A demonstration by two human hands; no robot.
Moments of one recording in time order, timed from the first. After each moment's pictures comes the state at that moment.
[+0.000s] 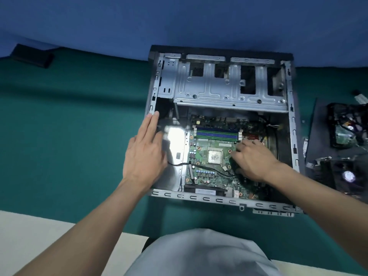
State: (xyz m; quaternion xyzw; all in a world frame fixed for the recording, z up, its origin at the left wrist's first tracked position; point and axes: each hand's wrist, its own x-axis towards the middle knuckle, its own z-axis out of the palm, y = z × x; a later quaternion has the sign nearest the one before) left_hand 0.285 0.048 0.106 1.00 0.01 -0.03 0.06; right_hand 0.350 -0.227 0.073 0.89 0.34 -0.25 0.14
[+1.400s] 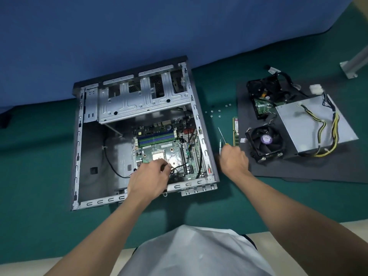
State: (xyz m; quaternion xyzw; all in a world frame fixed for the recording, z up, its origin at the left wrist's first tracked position) left_hand 0.269 -0.121 0.107 0.97 0.04 -0.21 0.12; right_hand 0.295 -0.342 0.044 0.95 -0.17 -0.21 -0.16
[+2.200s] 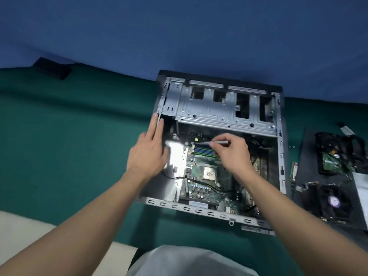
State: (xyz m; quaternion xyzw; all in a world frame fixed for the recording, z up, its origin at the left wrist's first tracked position) left_hand 0.315 0.052 0.104 0.99 0.07 -0.06 0.13; right_hand 0.371 -0.169 0.106 0.86 -0.06 -0.15 -0.48
